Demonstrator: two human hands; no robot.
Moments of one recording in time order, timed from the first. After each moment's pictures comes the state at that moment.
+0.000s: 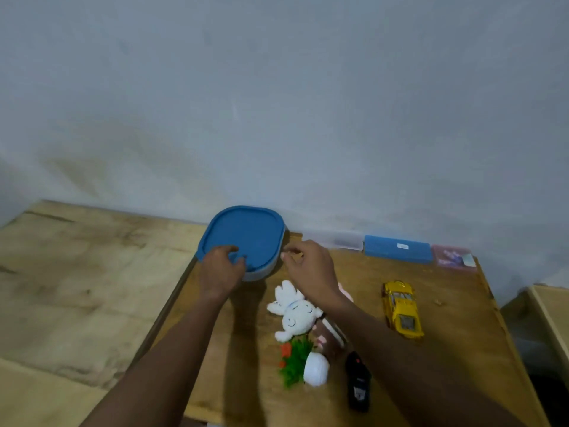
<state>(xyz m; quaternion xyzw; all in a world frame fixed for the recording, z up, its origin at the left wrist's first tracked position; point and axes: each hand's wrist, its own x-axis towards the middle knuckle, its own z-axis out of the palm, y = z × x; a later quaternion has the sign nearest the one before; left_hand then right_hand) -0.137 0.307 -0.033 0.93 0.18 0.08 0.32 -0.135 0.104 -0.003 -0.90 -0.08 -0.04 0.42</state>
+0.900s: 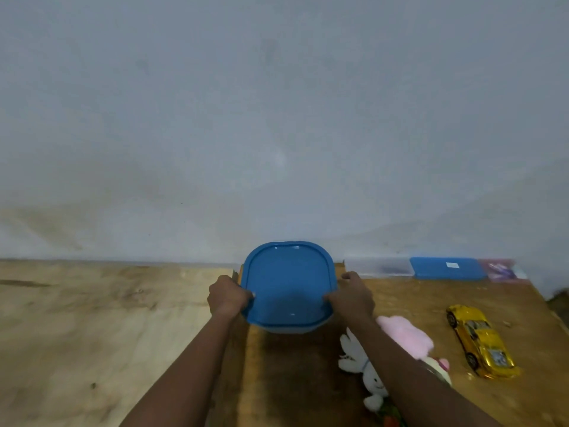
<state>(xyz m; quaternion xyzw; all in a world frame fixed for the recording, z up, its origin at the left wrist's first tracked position) -0.010 0.457 -0.070 0.90 0.24 -0.12 0.34 -0.047 0.214 -0.062 -0.86 0.27 0.07 0.42</state>
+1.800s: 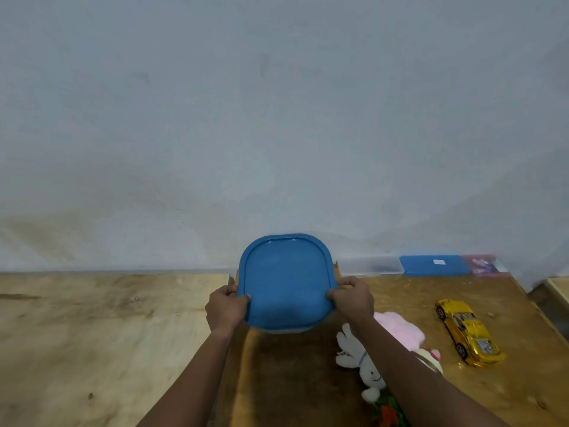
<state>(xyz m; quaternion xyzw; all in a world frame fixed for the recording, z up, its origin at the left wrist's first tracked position) -0.042 0.455 -0.074 0.82 0.25 -0.01 0.51 -0.064 0.212 -0.051 -0.79 0.33 0.02 0.52</state>
